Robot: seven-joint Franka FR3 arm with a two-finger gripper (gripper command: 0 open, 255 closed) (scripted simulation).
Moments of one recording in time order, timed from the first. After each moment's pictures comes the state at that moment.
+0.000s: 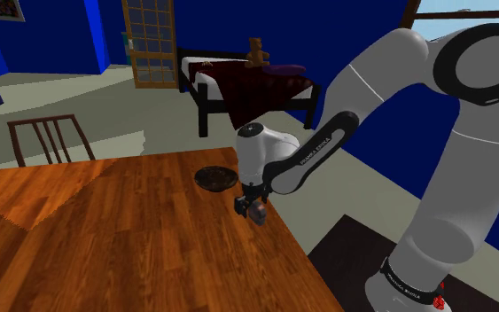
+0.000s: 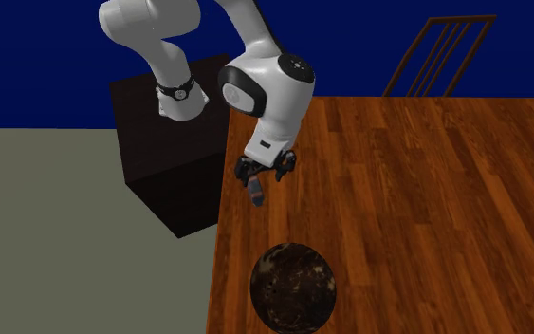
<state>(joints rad) -0.08 0.12 0.40 -2.43 -0.43 2.45 0.78</state>
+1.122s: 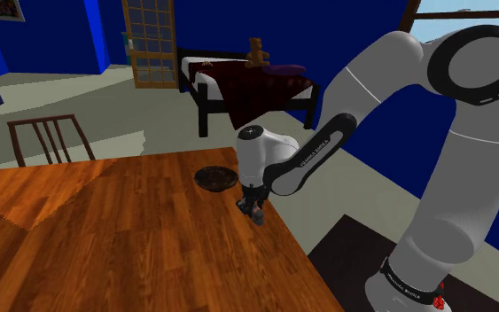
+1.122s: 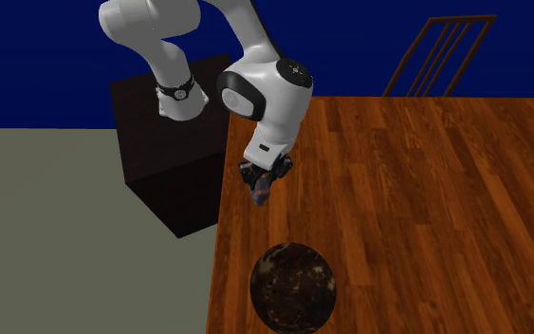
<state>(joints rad) -0.08 0.14 0.40 -2.43 -0.45 2.47 0.79</state>
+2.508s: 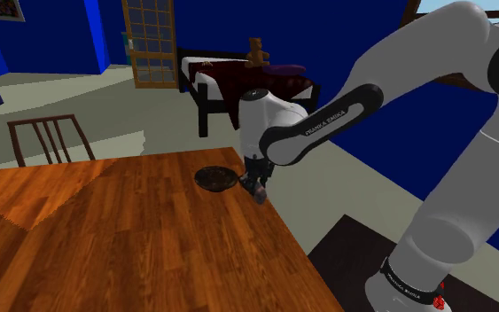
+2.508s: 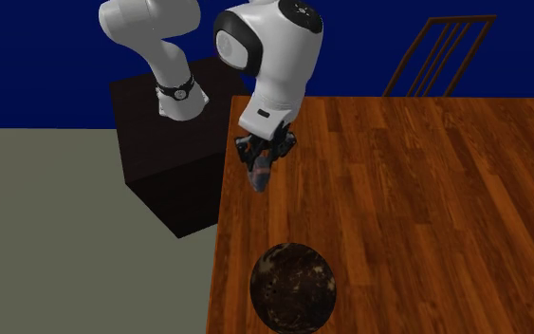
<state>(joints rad) -0.08 -0.08 0.42 -2.38 -0.25 2.25 0.60</state>
